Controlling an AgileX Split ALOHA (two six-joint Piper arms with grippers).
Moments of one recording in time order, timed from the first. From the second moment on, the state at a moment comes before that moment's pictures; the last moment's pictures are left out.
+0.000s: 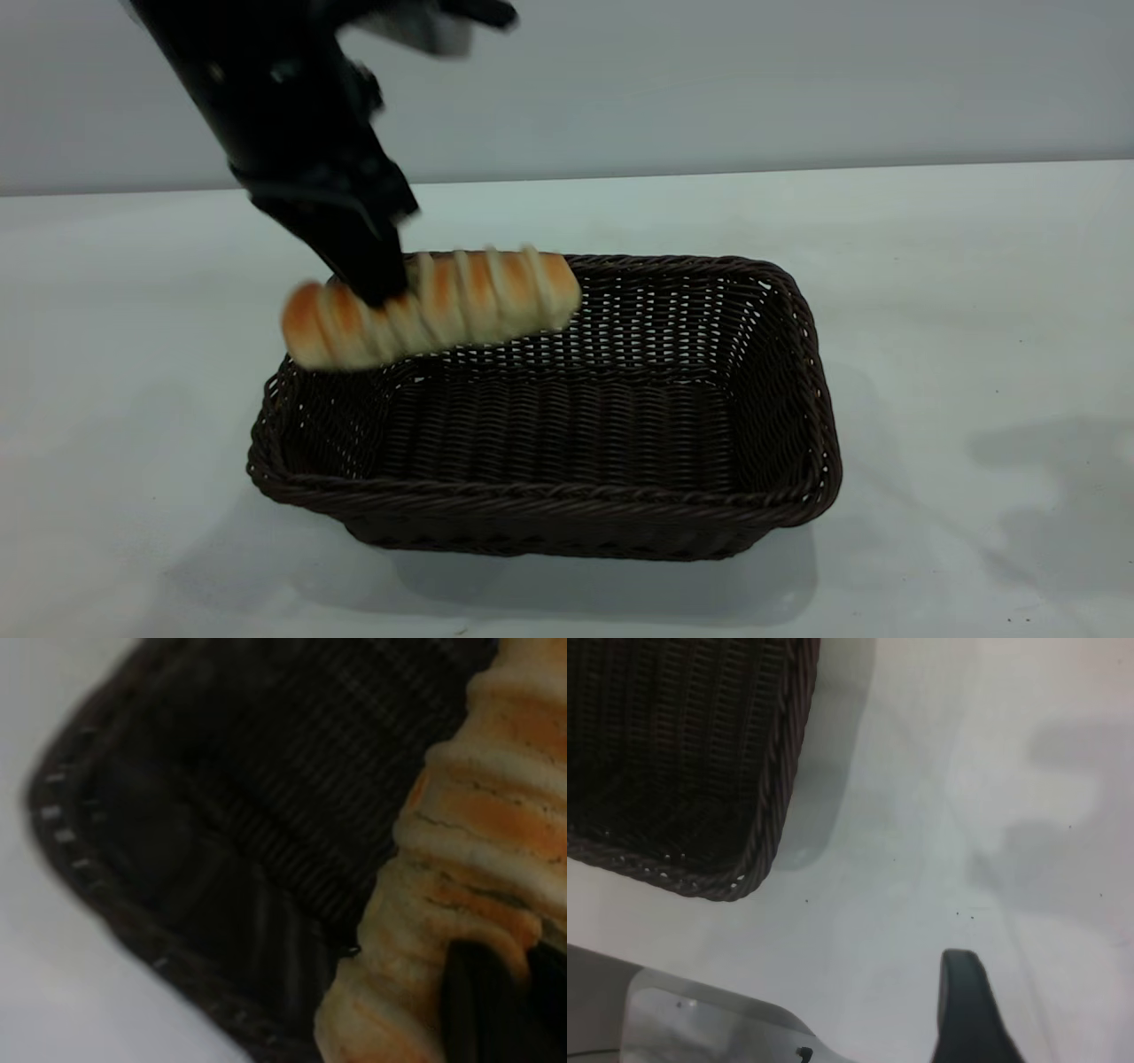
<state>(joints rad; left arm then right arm) -0.45 1.90 -1.25 -0.20 0.71 0.47 -0.04 1.45 -0.96 0.40 0.91 -0.40</state>
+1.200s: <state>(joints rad) -0.28 1.42 -1.23 0.24 1.02 -0.09 -0.04 1.24 -0.96 0.12 1.04 -0.20</state>
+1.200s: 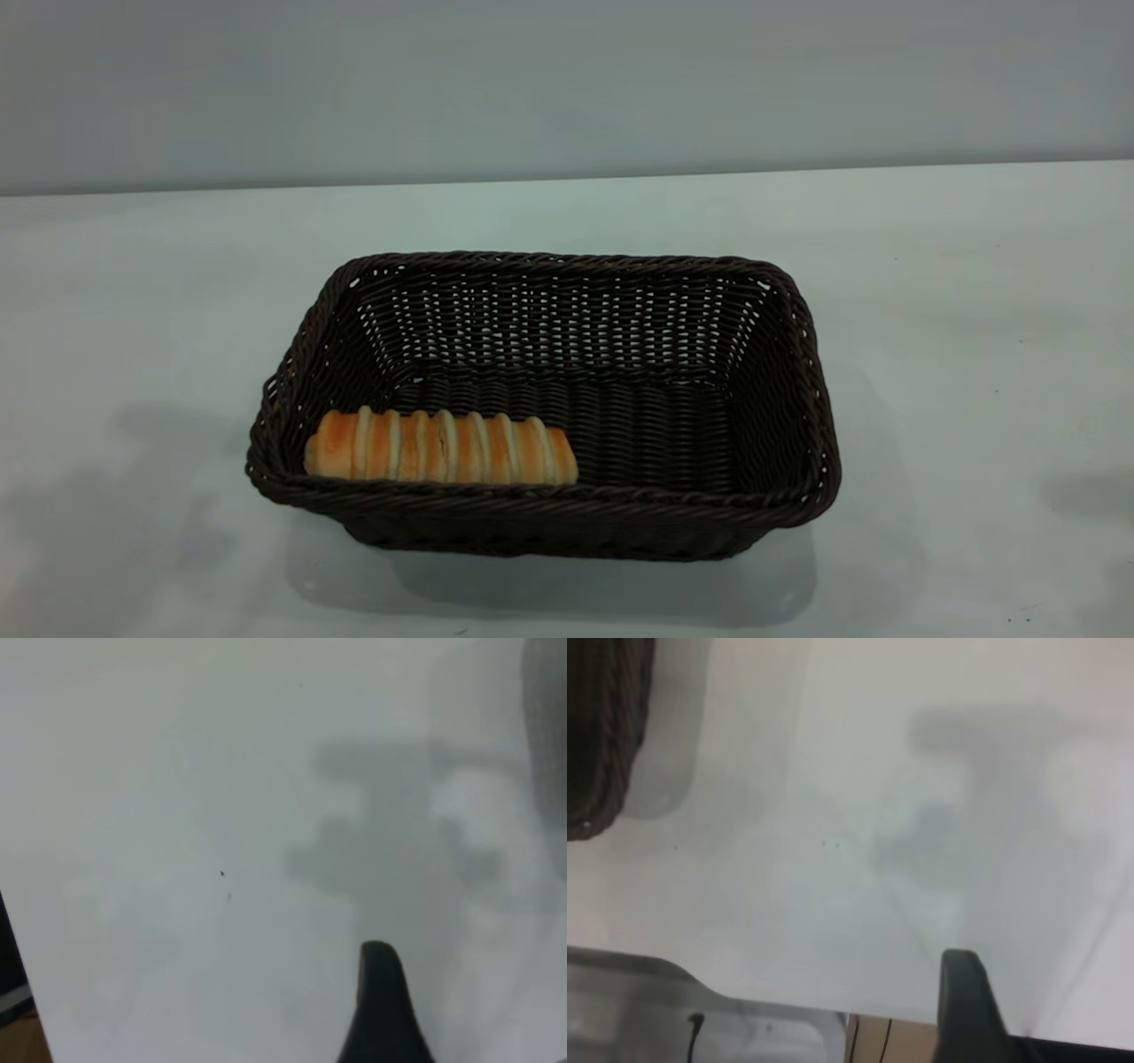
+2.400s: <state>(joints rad) -0.27 0.37 -0.60 0.15 0.96 -0.11 -0.04 0.31 -0.58 0.23 1.16 -0.32</state>
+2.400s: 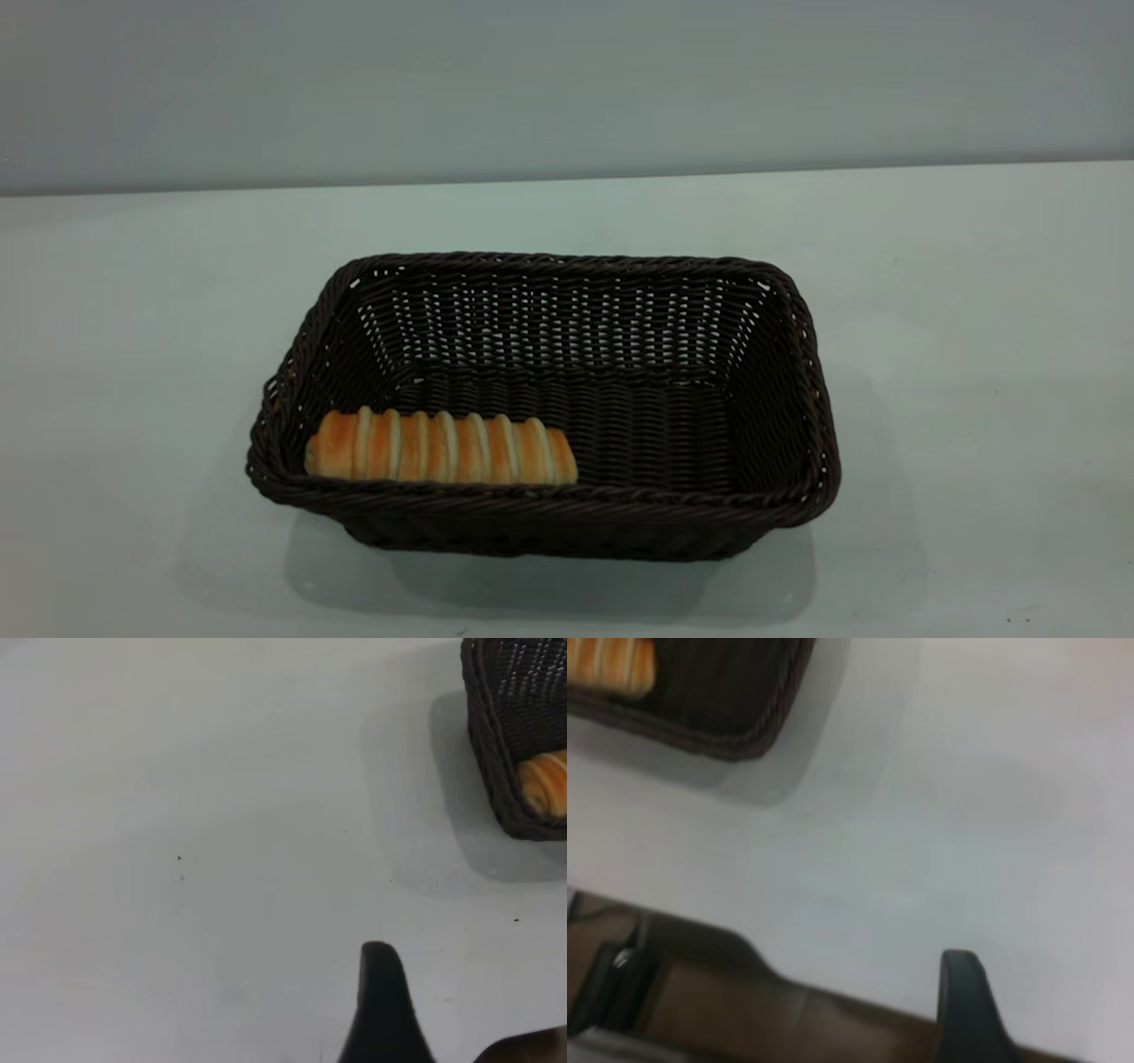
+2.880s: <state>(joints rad) -0.27 0.12 -0.55 0.15 1.02 -0.09 -0.04 0.12 -0.48 0.19 1.15 -0.32</state>
